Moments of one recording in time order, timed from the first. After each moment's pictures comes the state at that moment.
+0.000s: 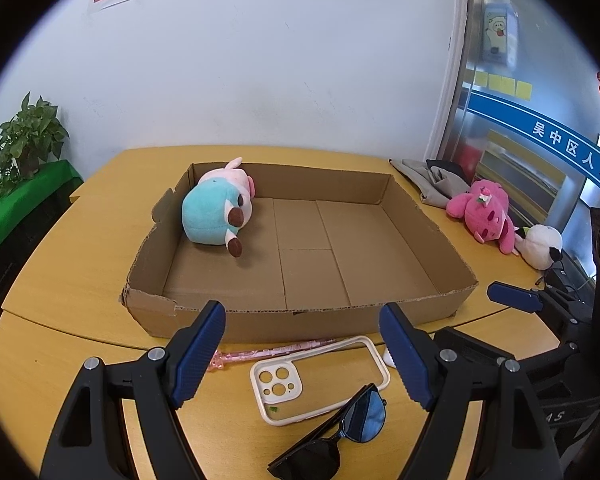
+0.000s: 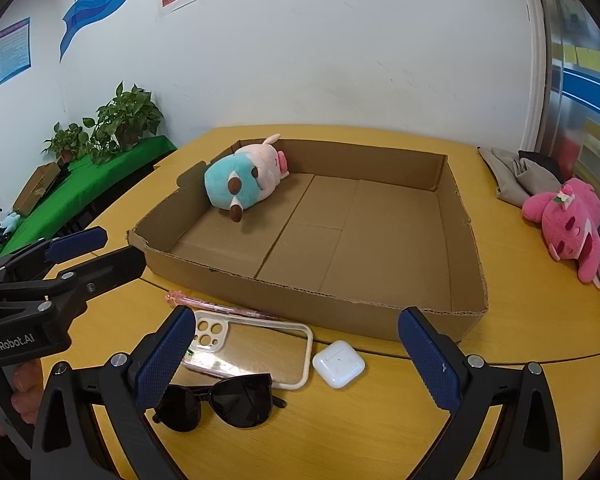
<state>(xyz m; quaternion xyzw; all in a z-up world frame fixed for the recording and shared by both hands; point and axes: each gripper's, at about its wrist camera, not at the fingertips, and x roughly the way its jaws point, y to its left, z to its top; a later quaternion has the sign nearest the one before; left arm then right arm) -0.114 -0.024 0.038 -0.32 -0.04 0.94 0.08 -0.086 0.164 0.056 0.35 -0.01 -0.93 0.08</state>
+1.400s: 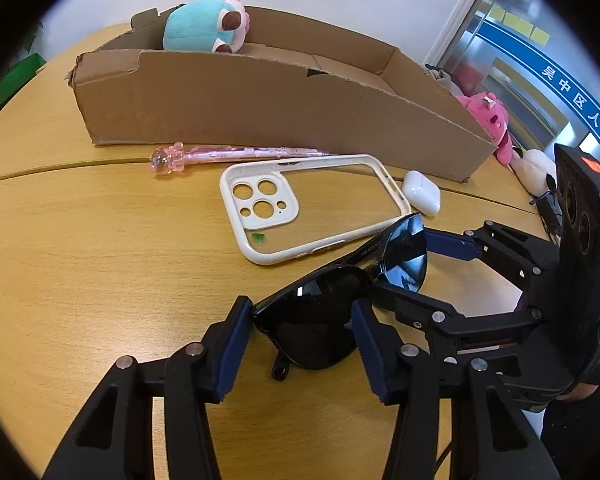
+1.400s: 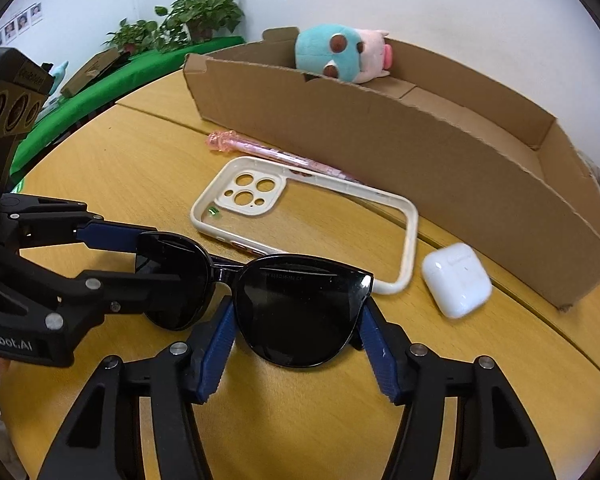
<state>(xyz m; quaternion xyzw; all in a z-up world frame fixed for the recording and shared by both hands) -0.090 -0.034 -0.081 -0.48 -0.09 0.86 0.14 -0.074 0.110 -0.063 0.43 0.10 -0.88 0.19</state>
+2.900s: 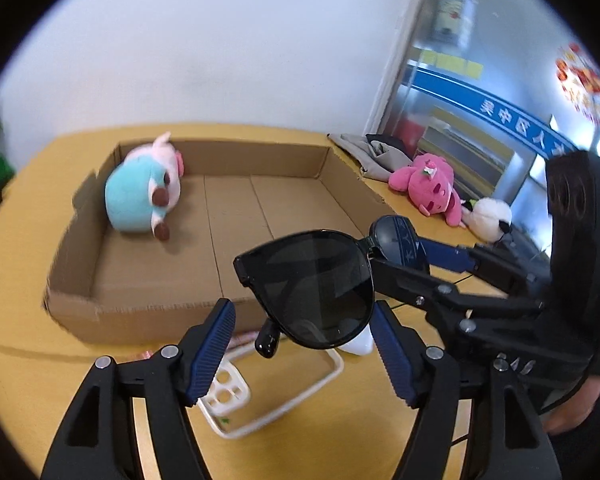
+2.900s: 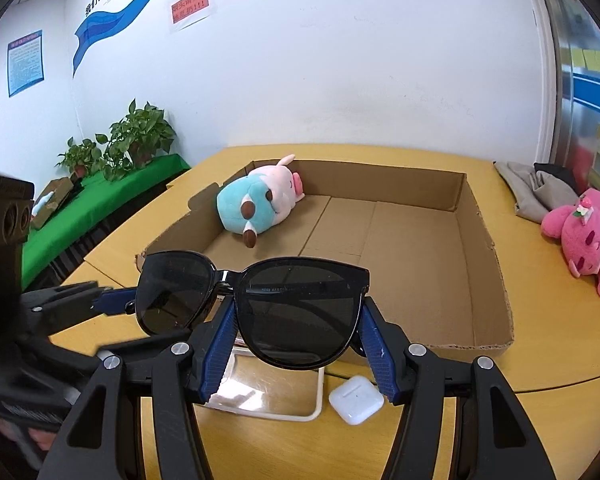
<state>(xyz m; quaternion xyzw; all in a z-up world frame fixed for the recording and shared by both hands) -0.138 -0.006 0.027 -0.33 -0.02 0.92 0.21 -0.111 0.159 0.064 0.31 -0.02 -0.94 0.11</state>
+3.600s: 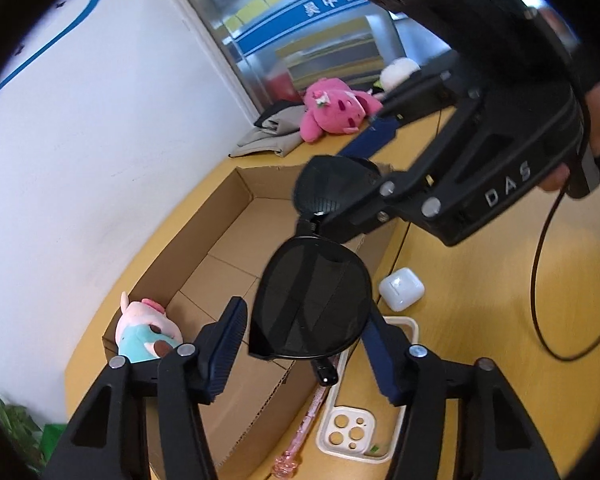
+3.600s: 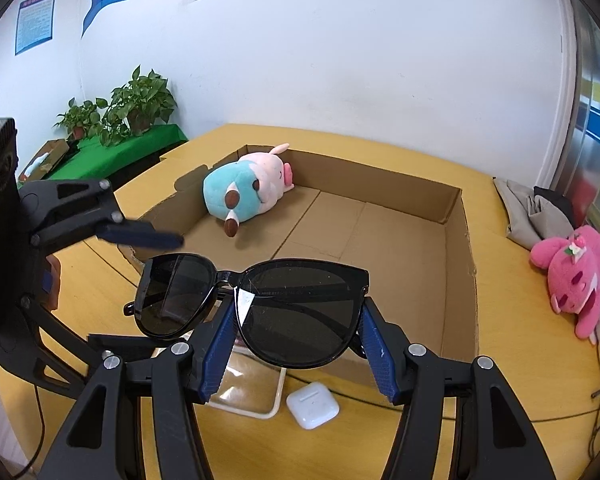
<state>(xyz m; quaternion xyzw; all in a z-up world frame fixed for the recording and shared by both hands) -0.133 0.039 0.032 -0.23 0.36 0.84 0.34 -0.134 0.169 0.076 0.34 0.05 -0.93 0.11</state>
